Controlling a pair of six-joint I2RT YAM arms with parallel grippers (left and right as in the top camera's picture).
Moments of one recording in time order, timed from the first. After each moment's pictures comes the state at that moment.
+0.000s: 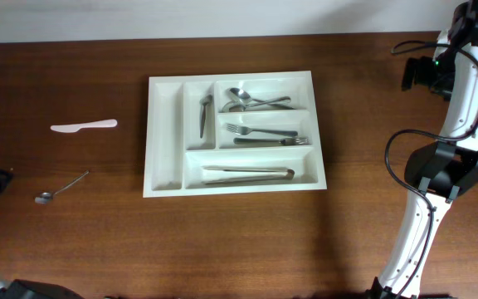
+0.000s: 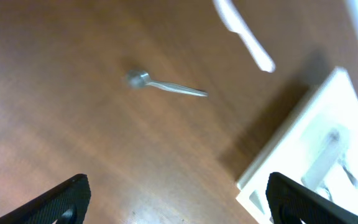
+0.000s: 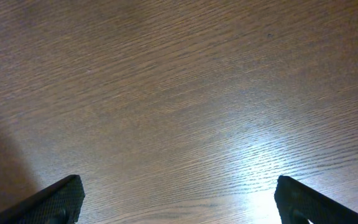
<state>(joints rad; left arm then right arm) 0.98 1.54 1.53 -1.29 0.43 0.04 -0.34 2.62 2.89 -1.66 0.02 -0.01</state>
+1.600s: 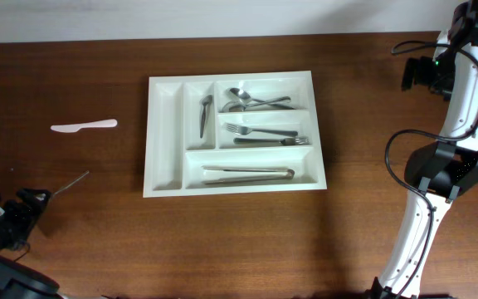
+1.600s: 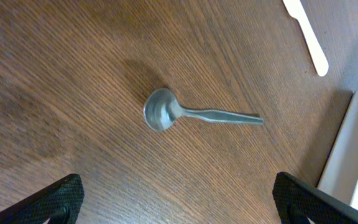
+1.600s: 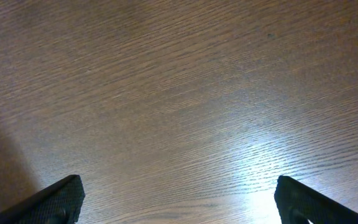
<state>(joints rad) 1.05 1.75 0.97 -0.54 0.63 0.10 -0.34 2.62 2.89 -1.66 0.02 -0.01</state>
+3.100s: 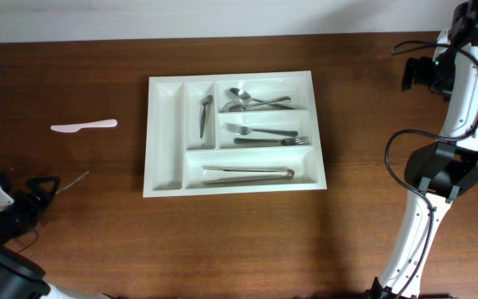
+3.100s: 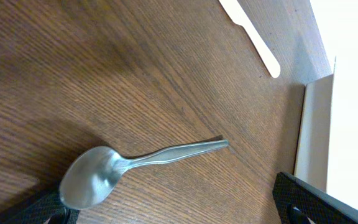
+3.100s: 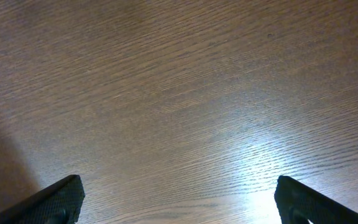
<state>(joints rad) 1.00 1.88 0.97 -0.38 0.83 0.14 -0.34 2.62 2.89 -1.66 0.02 -0.01</state>
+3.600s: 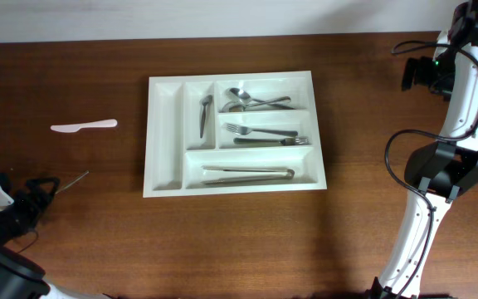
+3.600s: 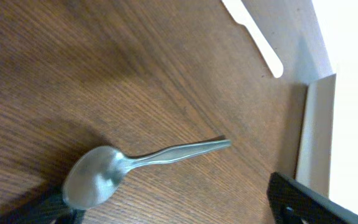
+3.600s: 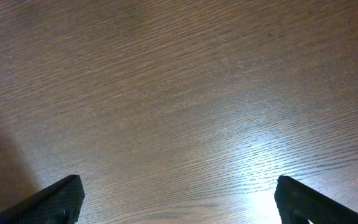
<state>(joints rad) 1.00 1.88 0.97 -0.38 0.83 0.14 -0.34 2.62 2.89 -1.66 0.02 -0.01</state>
